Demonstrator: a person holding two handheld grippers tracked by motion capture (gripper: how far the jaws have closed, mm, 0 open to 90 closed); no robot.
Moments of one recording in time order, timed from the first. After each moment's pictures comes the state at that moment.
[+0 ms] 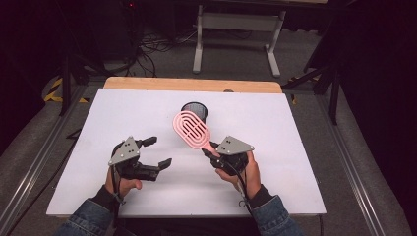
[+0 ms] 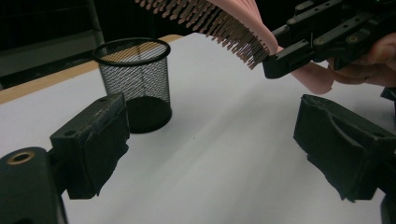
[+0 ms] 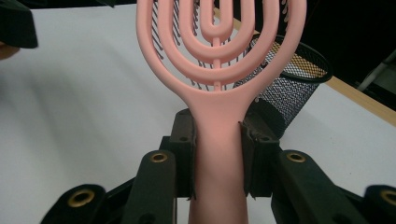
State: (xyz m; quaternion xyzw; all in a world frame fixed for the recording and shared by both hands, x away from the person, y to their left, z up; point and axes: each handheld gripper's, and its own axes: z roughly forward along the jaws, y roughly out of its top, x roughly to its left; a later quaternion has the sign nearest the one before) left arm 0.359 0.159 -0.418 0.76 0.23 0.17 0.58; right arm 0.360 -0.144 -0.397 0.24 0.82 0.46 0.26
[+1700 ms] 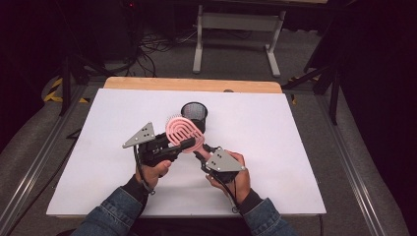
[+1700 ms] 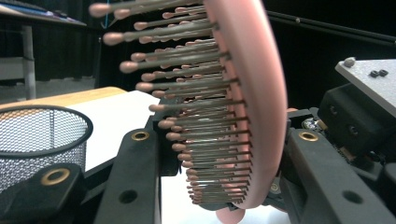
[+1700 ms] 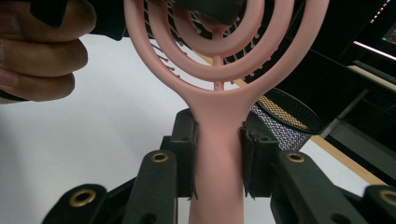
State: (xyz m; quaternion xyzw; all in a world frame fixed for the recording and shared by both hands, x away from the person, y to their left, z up) left arm 0.379 0.112 -0.396 0.68 0.22 0.06 0.70; right arm 0.339 -0.120 -0.410 0.18 0.77 0.49 0.36
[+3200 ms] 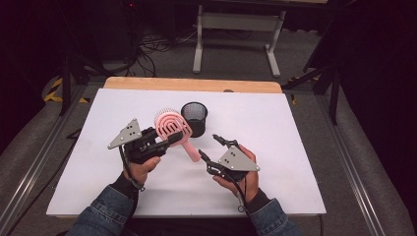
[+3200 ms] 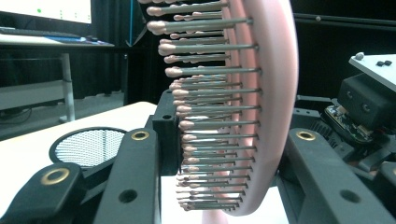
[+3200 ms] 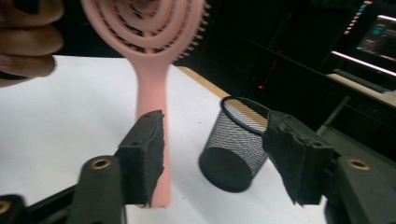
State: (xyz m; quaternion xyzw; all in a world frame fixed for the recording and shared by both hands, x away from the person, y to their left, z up) left arm 0.376 0.141 -0.380 0.68 0.21 0.12 0.69; right arm 0.337 -0.143 -0.398 0.20 0.74 0.52 0.37
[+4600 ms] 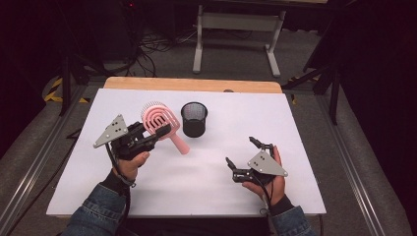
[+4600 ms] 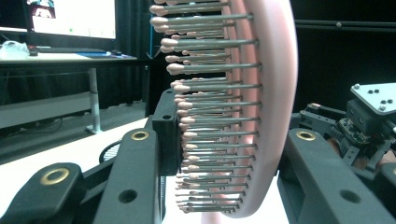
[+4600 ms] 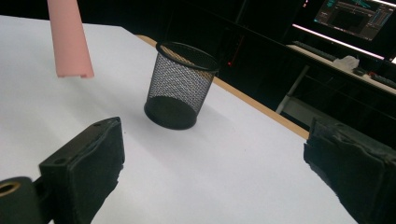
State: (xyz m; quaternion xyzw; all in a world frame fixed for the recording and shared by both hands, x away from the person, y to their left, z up) left arm 0.376 0.167 -0.368 0.66 0.23 0.17 0.69; right arm 0.333 -0.216 -0.418 0.26 0.74 0.48 0.40
